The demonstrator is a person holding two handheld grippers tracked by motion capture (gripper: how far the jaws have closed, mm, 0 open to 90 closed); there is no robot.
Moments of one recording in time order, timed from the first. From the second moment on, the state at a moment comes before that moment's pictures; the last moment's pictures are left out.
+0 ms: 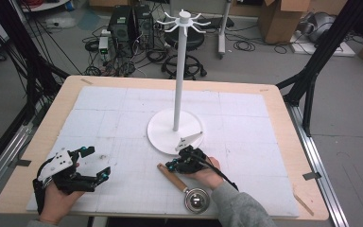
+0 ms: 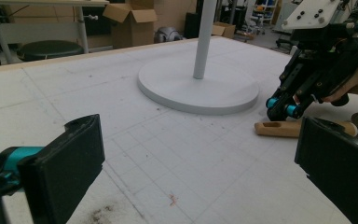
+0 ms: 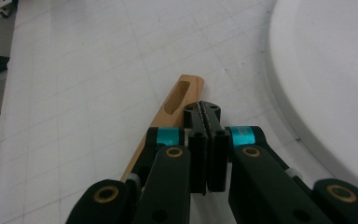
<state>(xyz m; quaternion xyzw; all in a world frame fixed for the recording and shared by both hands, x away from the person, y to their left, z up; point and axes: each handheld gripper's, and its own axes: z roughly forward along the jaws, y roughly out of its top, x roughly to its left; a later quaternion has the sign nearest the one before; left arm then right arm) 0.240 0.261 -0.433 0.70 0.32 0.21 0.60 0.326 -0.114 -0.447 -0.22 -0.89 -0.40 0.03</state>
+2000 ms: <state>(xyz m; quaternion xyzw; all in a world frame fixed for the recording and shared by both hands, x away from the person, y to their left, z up) 0.235 0.269 -0.434 0.70 0.32 0.21 0.60 0.298 -0.058 -0.440 -0.10 -0.93 -0.36 0.09</state>
